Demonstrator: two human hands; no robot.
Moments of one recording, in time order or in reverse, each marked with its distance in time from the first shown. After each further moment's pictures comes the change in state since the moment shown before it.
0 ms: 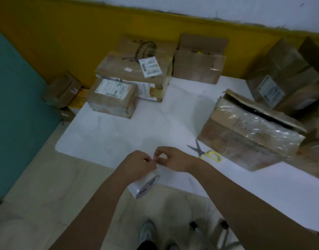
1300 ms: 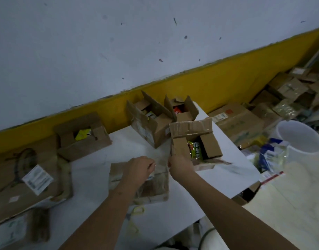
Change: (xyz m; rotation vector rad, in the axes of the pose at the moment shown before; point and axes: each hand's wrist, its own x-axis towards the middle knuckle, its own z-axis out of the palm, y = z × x) left_hand 0.065 0.362 0.079 0.718 -0.069 0.944; right_hand -0.232 0.075 -0.234 -0.076 0.647 0.940
